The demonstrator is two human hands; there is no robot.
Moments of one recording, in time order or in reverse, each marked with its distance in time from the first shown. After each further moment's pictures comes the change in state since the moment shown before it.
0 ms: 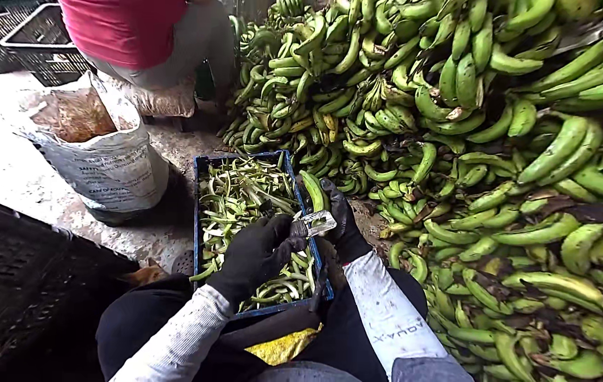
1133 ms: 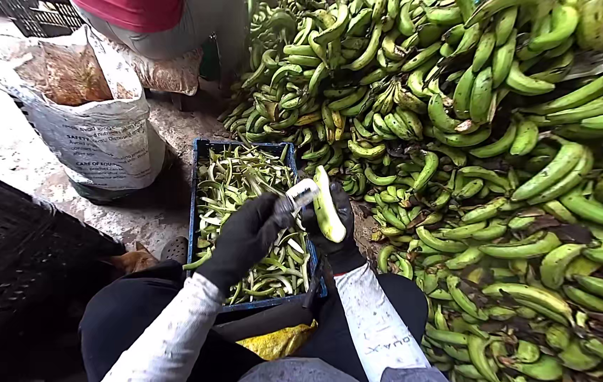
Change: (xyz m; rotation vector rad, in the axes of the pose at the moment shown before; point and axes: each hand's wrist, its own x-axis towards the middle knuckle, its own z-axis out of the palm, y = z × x) left_hand -0.005 -0.027 -0.011 -0.323 0.217 -0.022; right_hand -0.013 0.028 0.007 0.265 -0.328 -0.110
